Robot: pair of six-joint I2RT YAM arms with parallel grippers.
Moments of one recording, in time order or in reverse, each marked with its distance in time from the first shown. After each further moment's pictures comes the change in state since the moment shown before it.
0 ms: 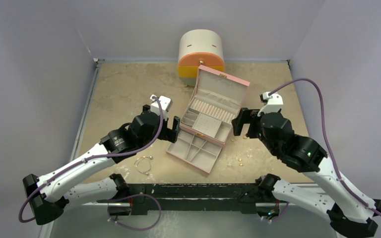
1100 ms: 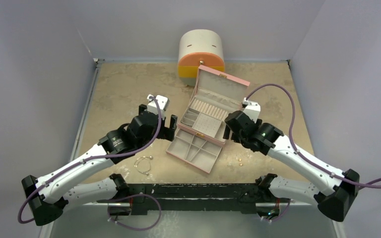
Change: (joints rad) left arm 0.000 -0.014 0.001 -0.019 -0.082 0.007; right arm -0.029 0.269 -0.145 -0.102 0.045 0.344
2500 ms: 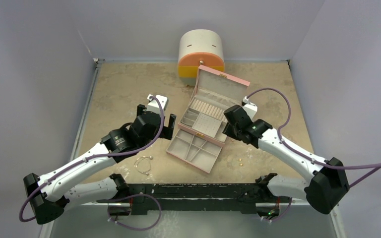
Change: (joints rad) left arm 0.000 0.025 0.004 -0.034 -0.096 0.000; right arm -0.155 0.172 -0.097 0.292 -0.175 0.122
